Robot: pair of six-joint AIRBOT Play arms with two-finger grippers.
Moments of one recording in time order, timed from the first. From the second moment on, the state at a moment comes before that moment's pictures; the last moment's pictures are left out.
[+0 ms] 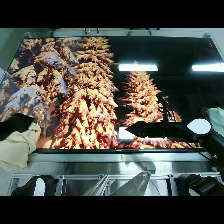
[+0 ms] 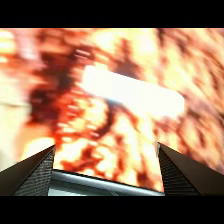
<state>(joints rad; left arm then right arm) 0.49 -0.49 0.76 1.20 -1.32 -1.43 0.38 -0.89 0.51 -0.37 0.86 1.26</state>
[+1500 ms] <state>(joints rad) -0.14 -1.14 1.46 0.85 -1.30 -1.29 0.22 -0.88 0.51 -0.38 1.01 1.20</state>
